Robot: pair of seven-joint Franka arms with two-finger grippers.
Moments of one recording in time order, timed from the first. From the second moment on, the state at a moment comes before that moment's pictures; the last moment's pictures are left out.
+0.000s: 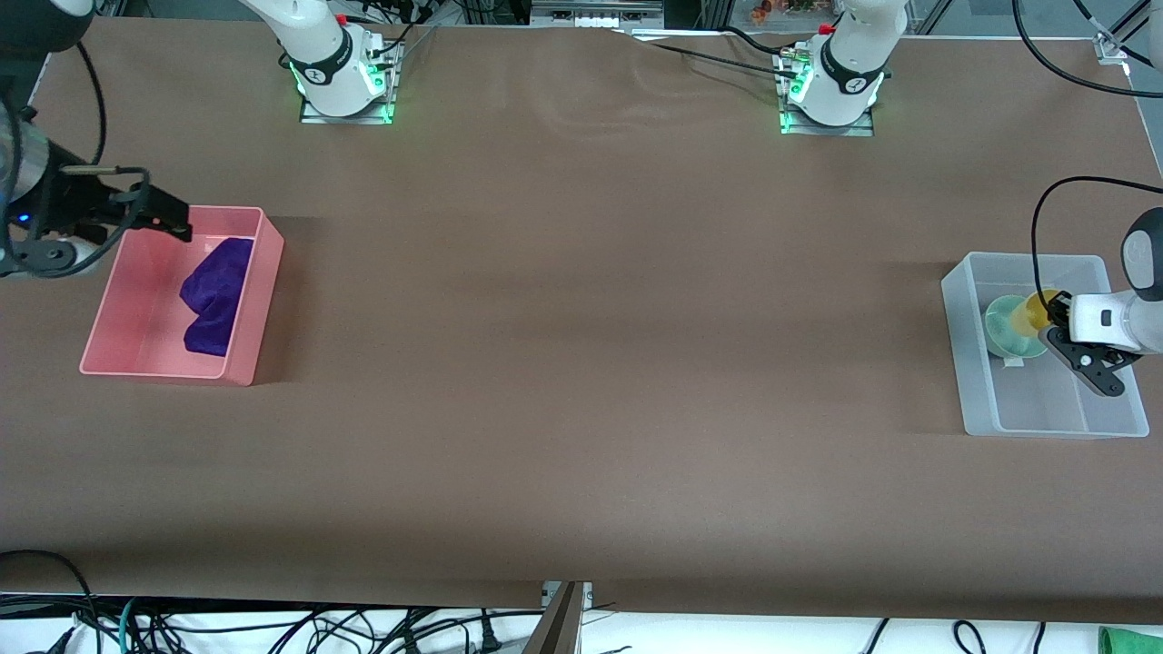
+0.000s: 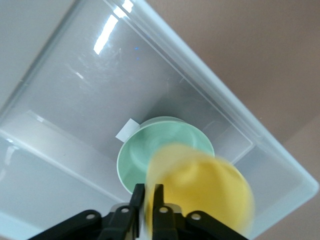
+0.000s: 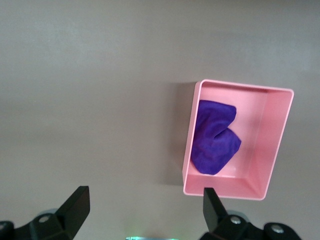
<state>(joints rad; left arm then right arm) 0.59 0.52 -0.27 -1.71 0.40 1.98 0.99 0.13 0.17 -0.04 -1.36 -0.03 1.41 0.03</state>
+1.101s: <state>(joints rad) 0.44 0.34 -0.61 -1.53 0.17 1.65 0.09 0.08 0.17 -0.05 -1.38 -0.03 1.39 0.03</state>
